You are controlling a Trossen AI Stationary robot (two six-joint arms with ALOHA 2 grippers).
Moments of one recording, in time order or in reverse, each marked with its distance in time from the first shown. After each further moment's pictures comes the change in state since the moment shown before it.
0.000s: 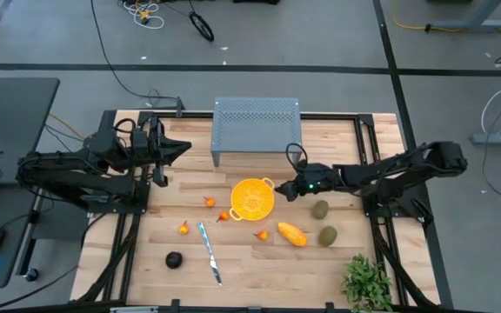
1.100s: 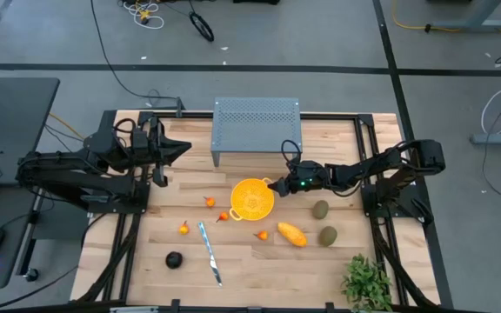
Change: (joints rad) left arm 0.000 0.000 0.000 0.000 0.004 -0.007; right arm -0.052 0.182 0.000 0.232 -0.075 0.048
